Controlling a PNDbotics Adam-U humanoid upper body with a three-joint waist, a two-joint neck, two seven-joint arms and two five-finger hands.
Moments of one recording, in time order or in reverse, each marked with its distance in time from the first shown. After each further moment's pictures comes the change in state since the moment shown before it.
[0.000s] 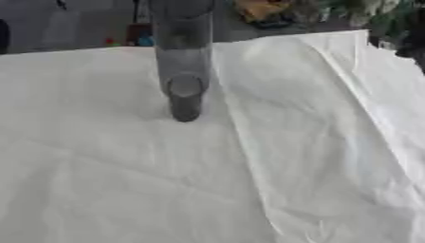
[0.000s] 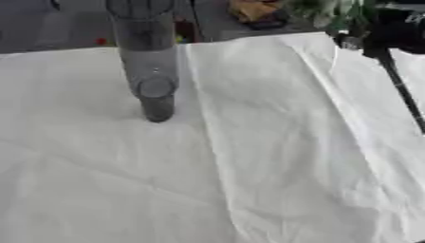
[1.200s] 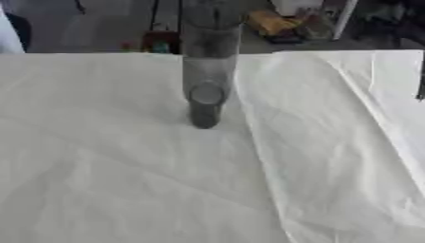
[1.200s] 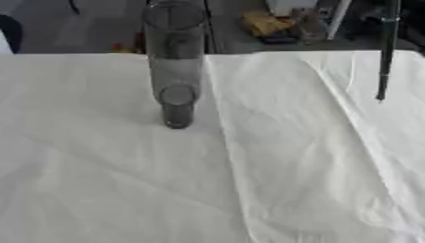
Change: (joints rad) left arm 0.003 0.020 -0.002 0.000 0.014 0.009 -0.010; right arm -0.206 -0.016 -0.018 -0.111 -0.536 0.168 -0.172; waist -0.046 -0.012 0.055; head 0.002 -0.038
